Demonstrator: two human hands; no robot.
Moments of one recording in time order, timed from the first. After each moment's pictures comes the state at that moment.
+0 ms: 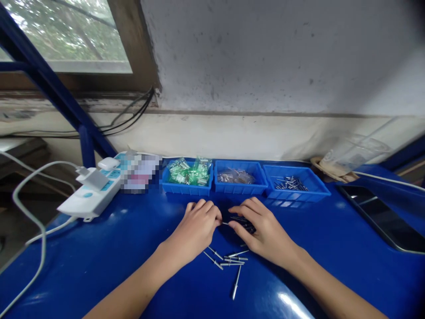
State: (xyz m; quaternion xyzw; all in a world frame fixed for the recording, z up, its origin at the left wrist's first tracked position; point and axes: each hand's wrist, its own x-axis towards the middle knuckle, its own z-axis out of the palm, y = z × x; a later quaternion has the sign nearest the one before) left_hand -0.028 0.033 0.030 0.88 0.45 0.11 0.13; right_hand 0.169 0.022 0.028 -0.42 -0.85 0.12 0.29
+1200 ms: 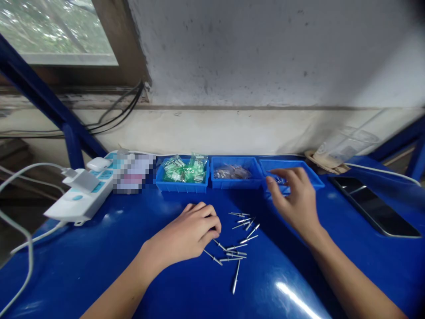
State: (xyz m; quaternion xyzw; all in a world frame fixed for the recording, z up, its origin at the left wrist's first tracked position) left_hand -0.047 0.032 0.049 0.90 0.34 0.07 0.25; right_hand 0.220 0.050 0.036 -0.59 -0.68 -0.10 0.43
